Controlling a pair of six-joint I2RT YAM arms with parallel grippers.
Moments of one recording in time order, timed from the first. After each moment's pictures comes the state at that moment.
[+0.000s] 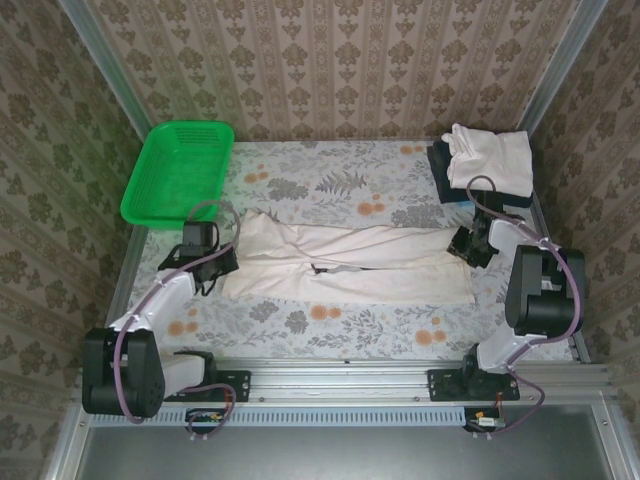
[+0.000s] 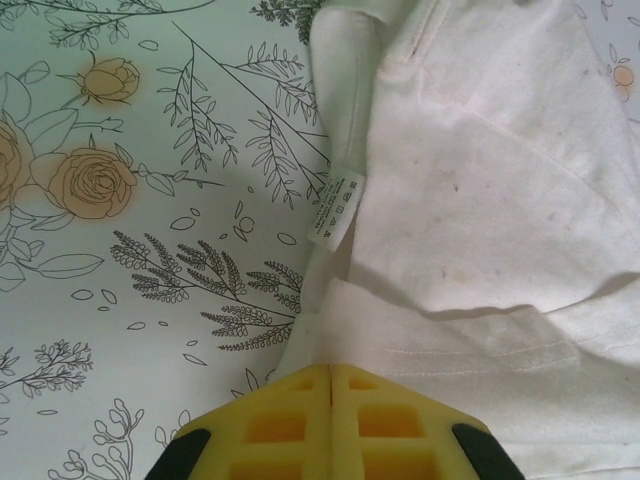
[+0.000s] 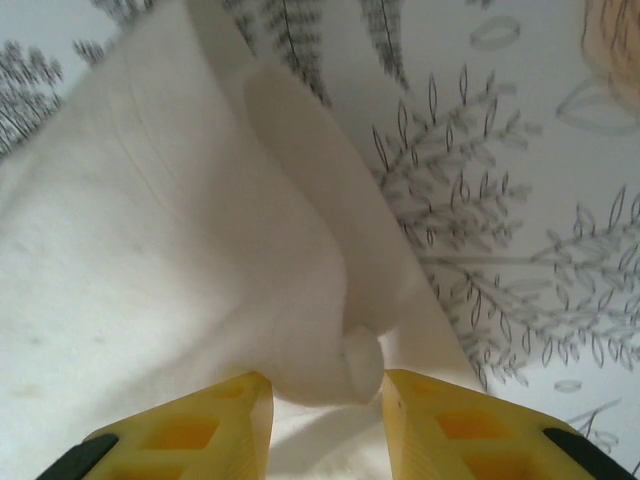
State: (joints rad) left arm -0.13 1.18 0.62 -0.37 0.07 -0.37; right arm -0.18 1.65 0.95 -0.58 -0.08 0.46
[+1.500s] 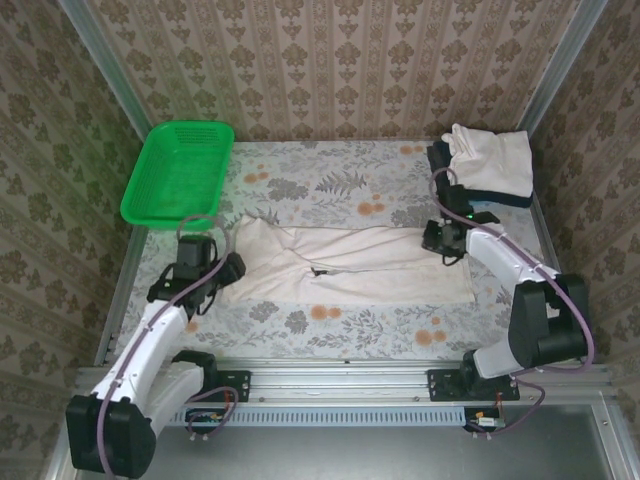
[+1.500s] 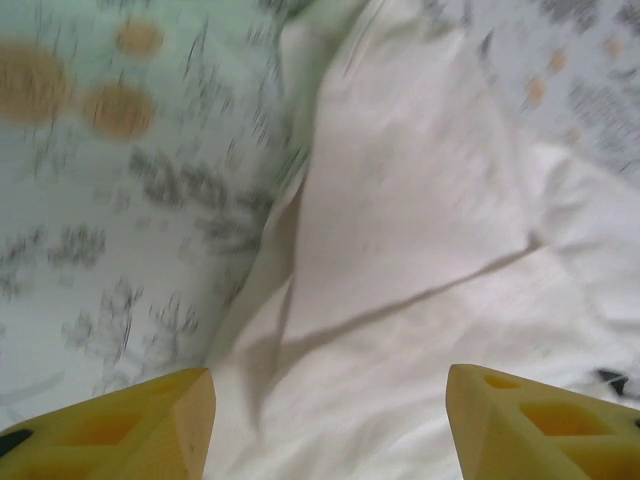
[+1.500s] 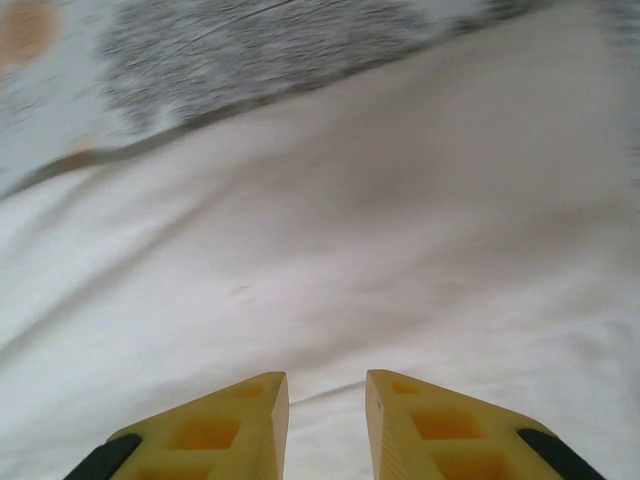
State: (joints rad) left arm -0.21 0.92 0.60 -0.54 0.03 -0.53; right arm 0.16 1.47 0.96 -0.61 0.03 0.49
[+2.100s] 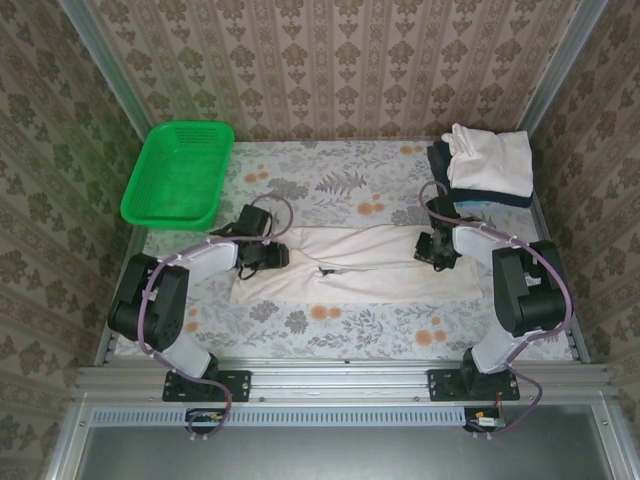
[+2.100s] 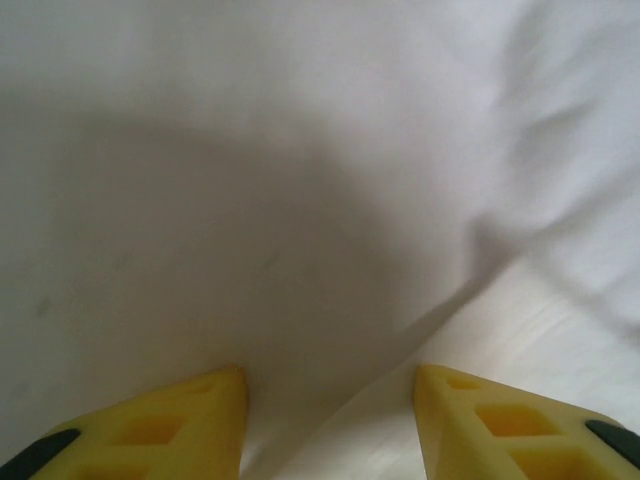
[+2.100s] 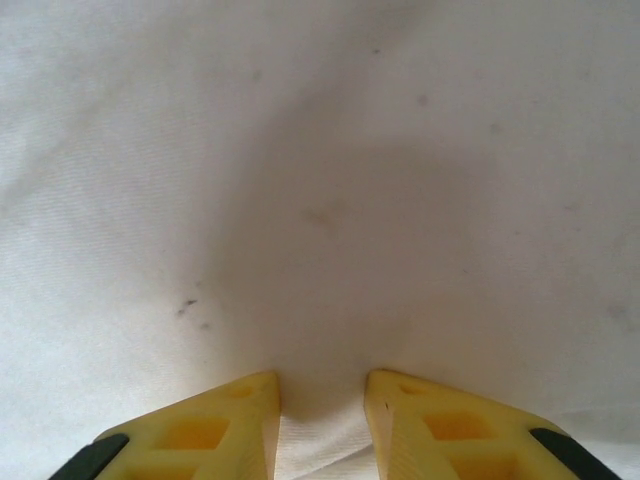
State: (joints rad) left arm -0.43 1.59 0.81 -0.36 0.15 -0.41; right arm 0.11 1.66 0.90 -0.51 0.00 0.54
